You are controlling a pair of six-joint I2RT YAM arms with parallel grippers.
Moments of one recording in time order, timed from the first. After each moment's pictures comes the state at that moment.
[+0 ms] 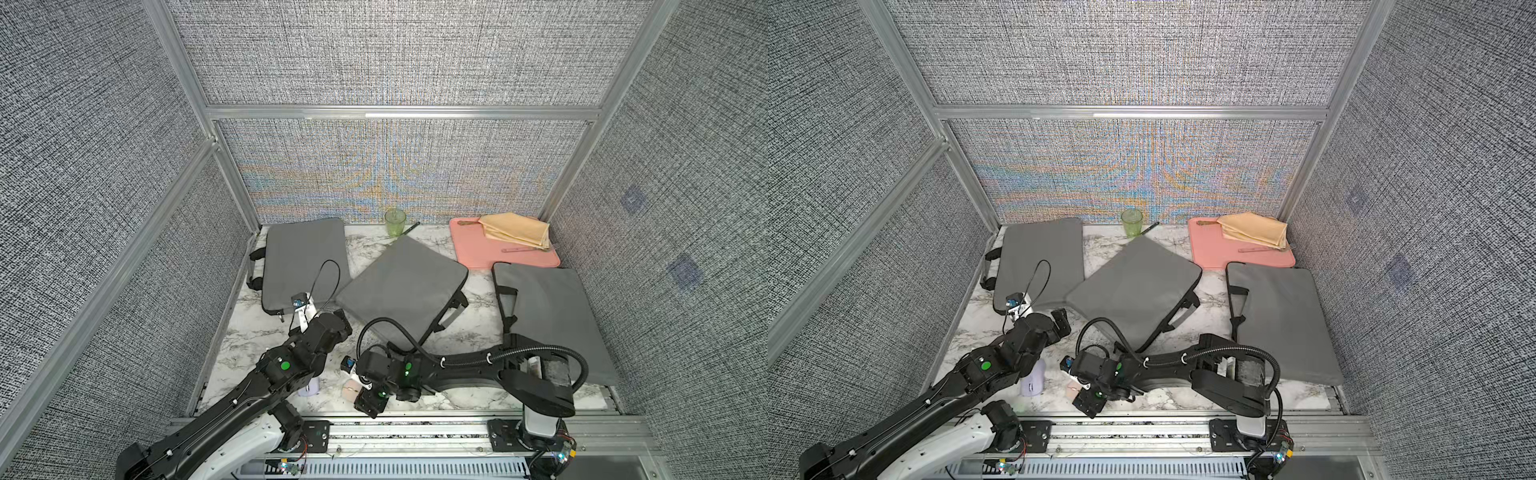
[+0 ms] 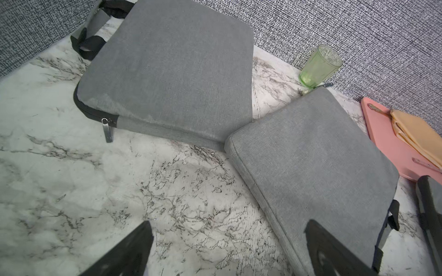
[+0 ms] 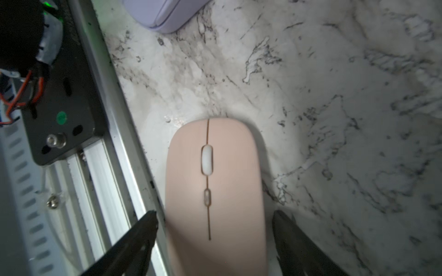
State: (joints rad) left arm -0.79 0.78 0.61 -0.58 -0.60 -0.91; right arm 1.32 1.86 1.08 -0.24 -0.06 0.24
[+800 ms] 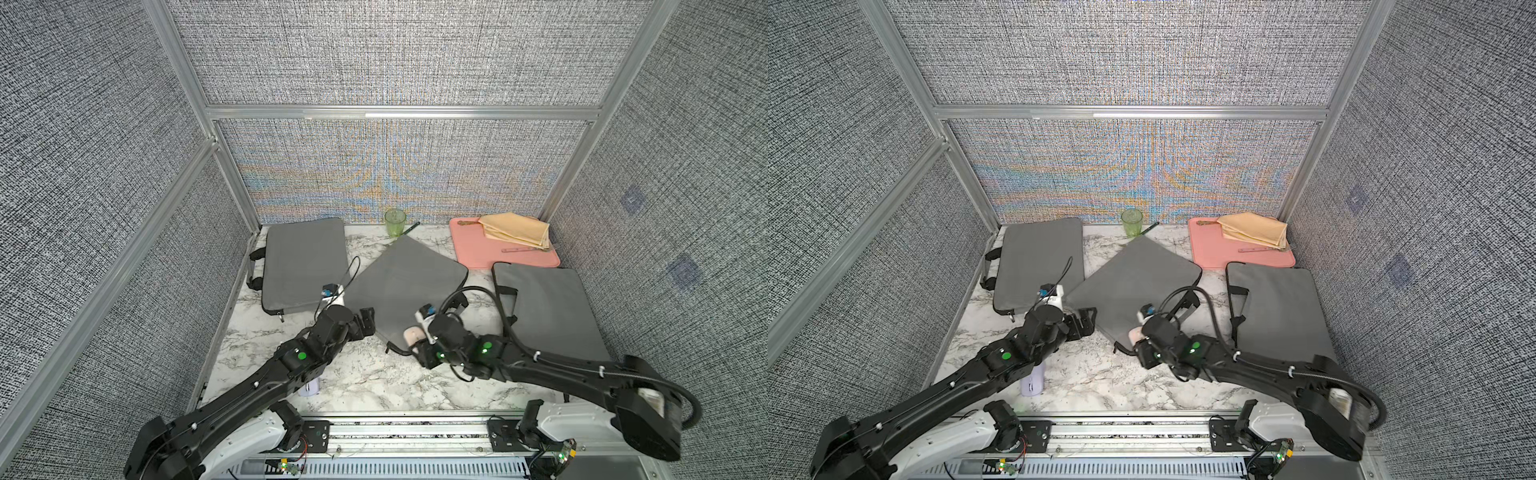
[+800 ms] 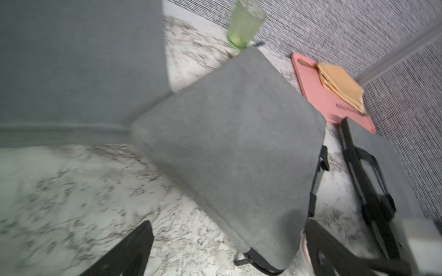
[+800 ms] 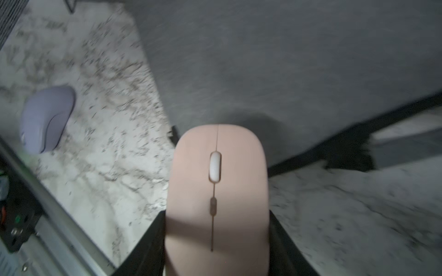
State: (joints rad) left arm -0.81 1.01 0.62 -0.21 -0.25 -0.72; right arm 0.91 1.20 0.64 -0.29 0.11 0.55
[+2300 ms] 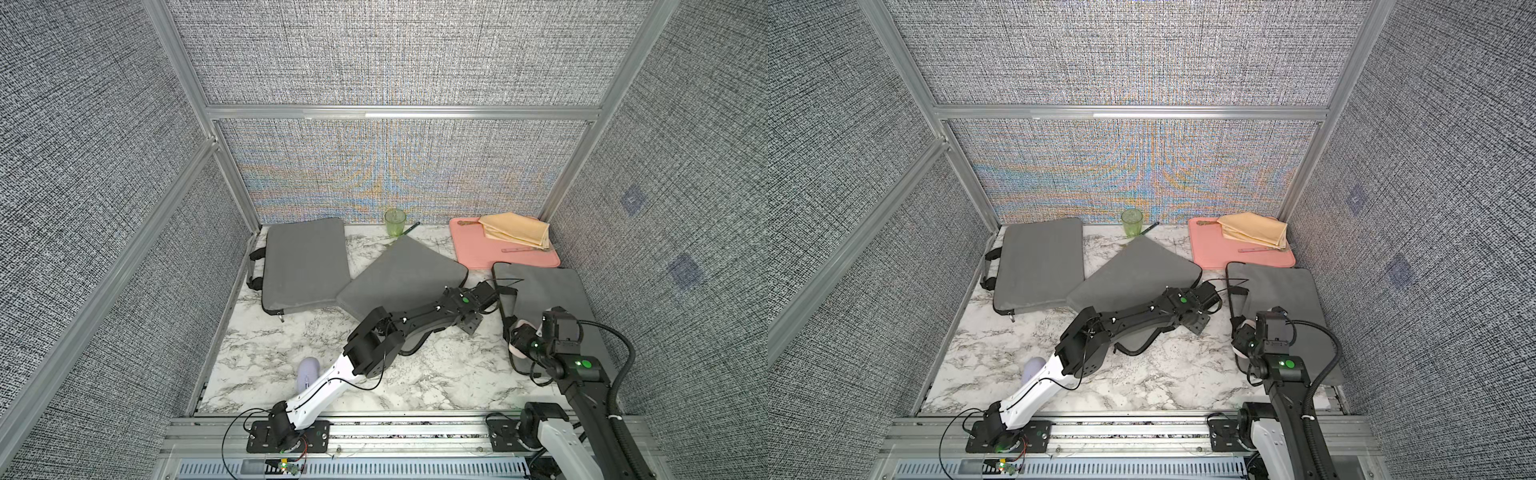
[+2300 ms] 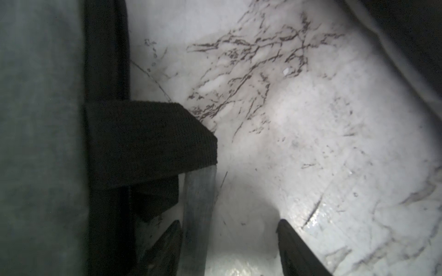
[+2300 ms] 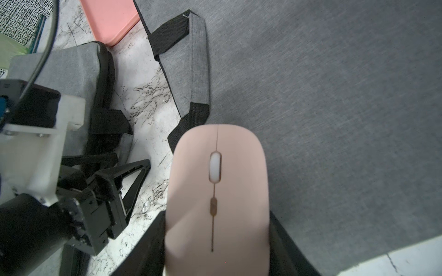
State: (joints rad) left arm -1.10 2.57 2.24 -0.81 -0.18 -0.31; right arm -0.04 0.67 0.52 -0.73 0.04 0.57
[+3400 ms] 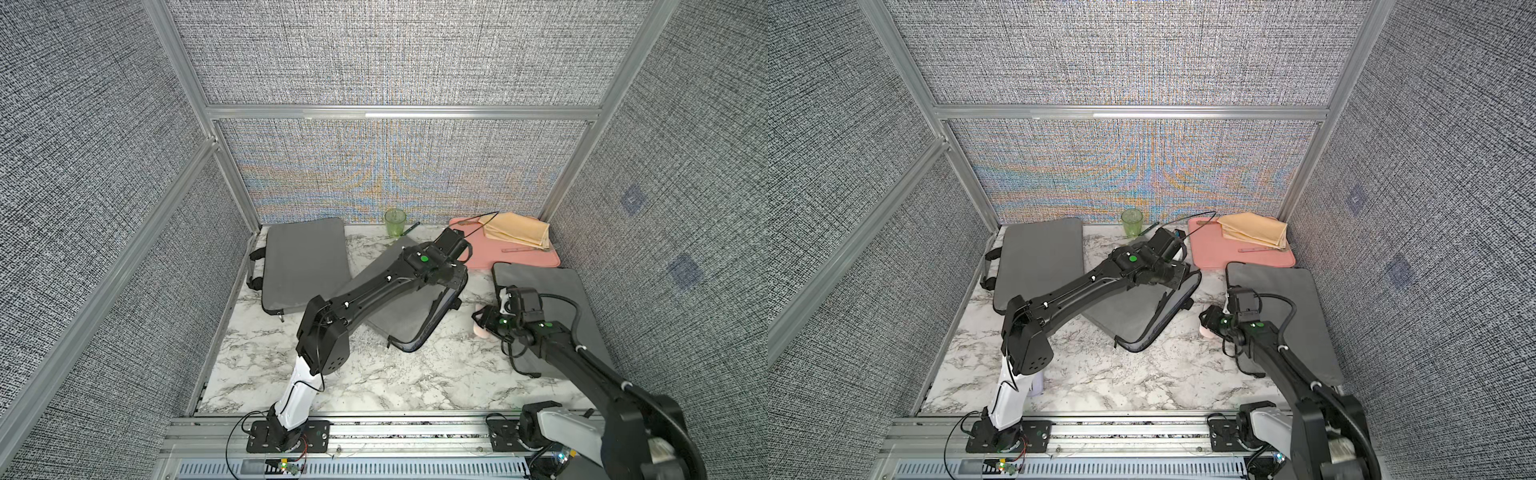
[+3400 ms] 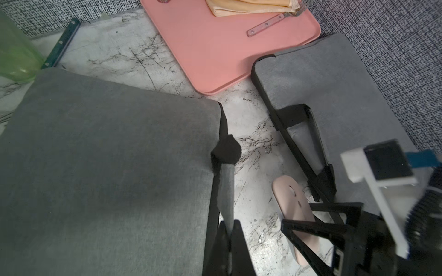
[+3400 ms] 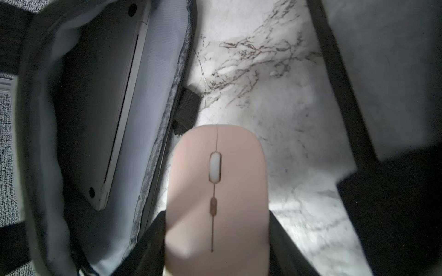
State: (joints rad) left arm -0.94 2.13 2.08 -0.77 -0.02 -0.37; right arm 0.15 1.21 0.61 -0.31 -0.22 0.64
